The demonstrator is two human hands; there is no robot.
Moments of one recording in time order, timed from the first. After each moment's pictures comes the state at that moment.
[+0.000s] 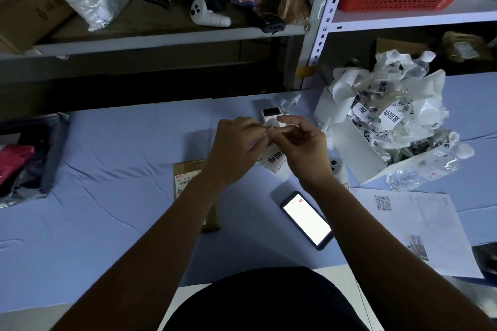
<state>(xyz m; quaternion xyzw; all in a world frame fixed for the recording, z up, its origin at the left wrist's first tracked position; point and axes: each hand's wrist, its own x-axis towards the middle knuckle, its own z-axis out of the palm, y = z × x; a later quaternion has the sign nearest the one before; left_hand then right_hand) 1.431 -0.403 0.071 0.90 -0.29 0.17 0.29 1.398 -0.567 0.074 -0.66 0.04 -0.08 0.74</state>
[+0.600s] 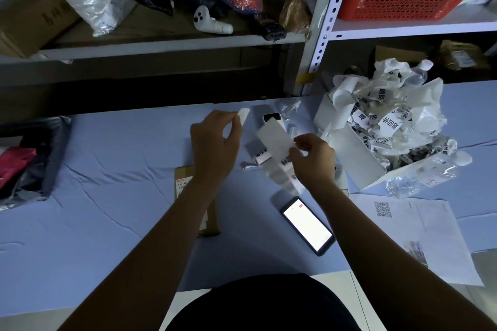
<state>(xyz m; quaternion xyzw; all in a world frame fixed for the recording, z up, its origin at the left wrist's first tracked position) 1.428 -0.390 0.091 0.88 -0.07 0.26 0.40 1.404 -0.585 0.061 -0.89 0.18 -0.06 0.42</state>
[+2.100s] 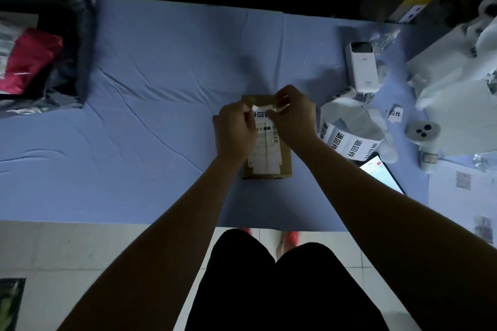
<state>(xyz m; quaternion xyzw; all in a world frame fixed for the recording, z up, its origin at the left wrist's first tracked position) 1.401 -0.240 -0.056 0.92 0.09 0.06 0.39 1.435 -0.372 -0.041 -0.93 0.07 0.06 0.36</state>
